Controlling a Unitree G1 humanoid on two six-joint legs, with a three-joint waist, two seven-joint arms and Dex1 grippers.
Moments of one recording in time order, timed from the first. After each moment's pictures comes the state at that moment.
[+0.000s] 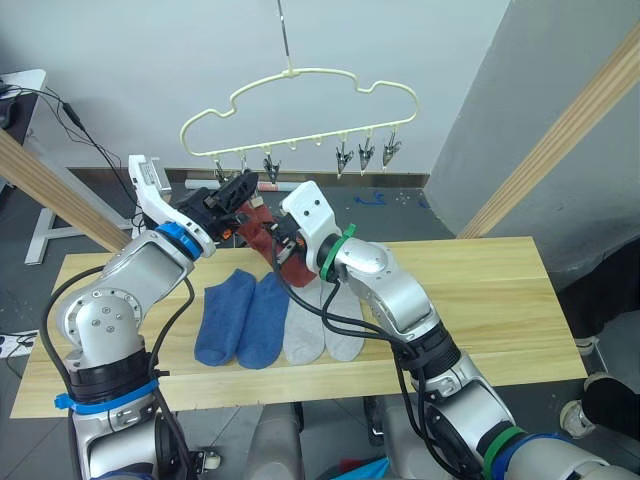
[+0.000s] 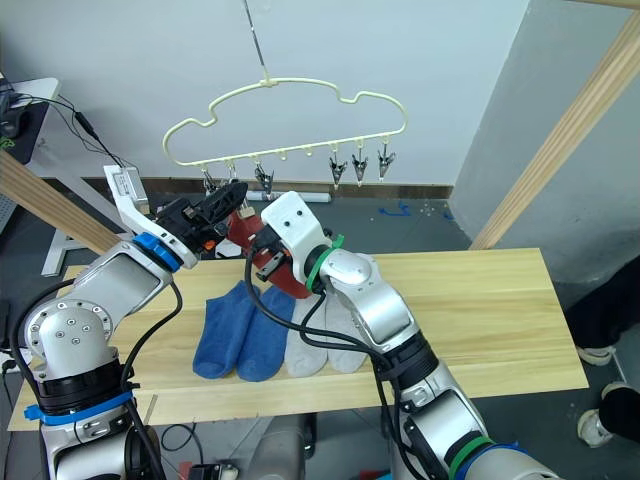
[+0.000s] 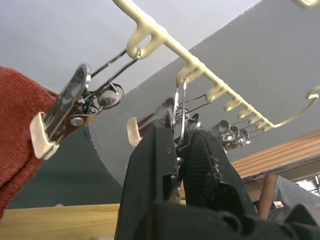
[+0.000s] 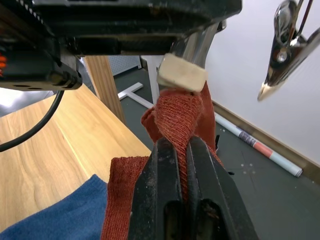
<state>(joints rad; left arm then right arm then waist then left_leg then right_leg) -0.49 0.45 0.40 -0.27 -1.13 0.90 -0.08 -0.73 0.13 0.34 0.09 0.02 0.51 0.41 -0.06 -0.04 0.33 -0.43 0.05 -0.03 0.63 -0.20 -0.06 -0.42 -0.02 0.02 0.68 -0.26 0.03</state>
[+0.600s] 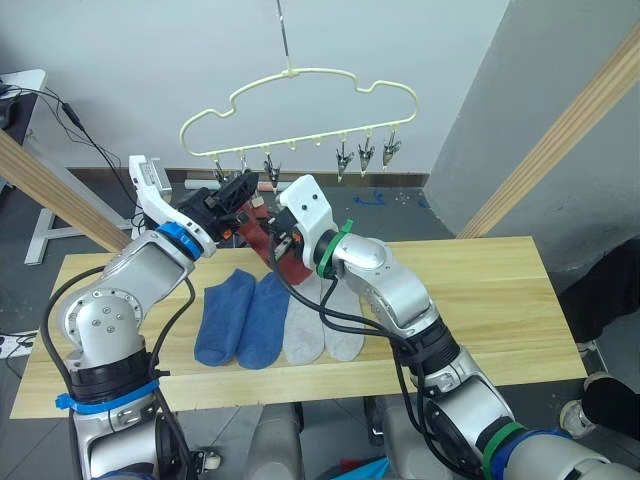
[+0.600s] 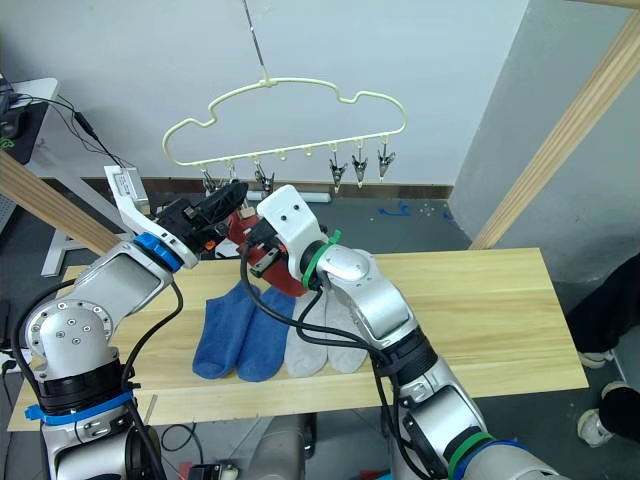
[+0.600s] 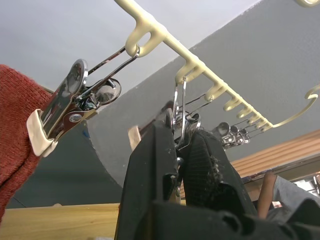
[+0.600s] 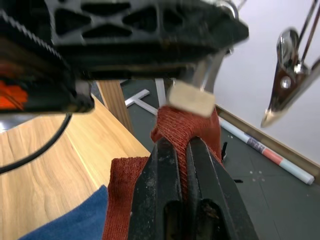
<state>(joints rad) -0.48 0.45 0.40 -0.26 -1.14 0.90 -0.07 -0.76 0.13 0.34 0.09 0.08 0.51 0.41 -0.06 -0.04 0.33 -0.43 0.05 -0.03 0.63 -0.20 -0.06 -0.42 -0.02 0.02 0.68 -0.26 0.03</state>
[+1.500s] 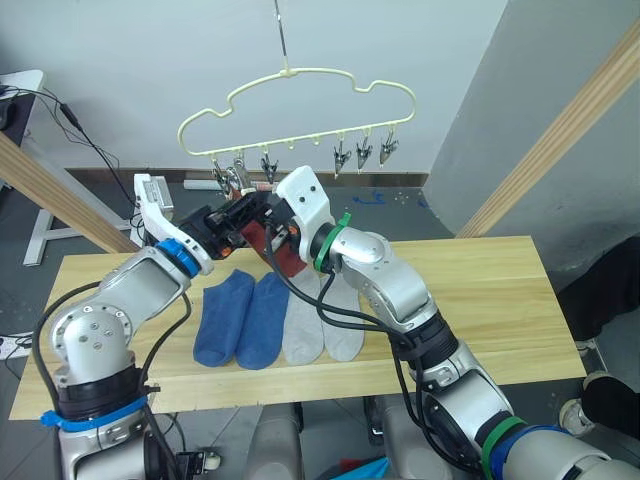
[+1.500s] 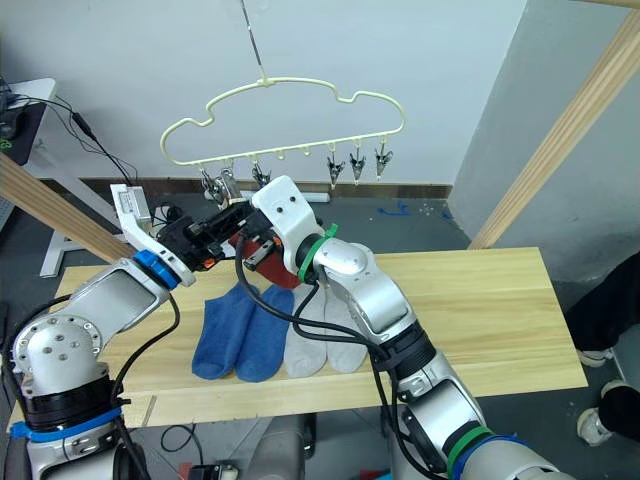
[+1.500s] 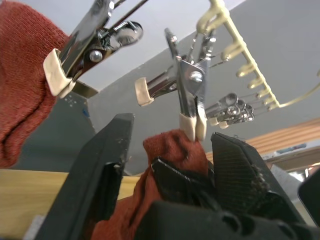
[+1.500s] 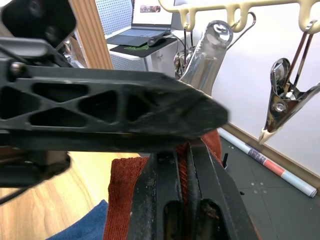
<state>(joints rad) -0.38 0.54 0.40 -0.31 -1.25 0.94 -0.05 -0.79 0.13 0.33 0.11 0.11 0.48 0.40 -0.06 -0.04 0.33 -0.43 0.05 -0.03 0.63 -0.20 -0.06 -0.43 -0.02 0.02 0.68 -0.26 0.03</state>
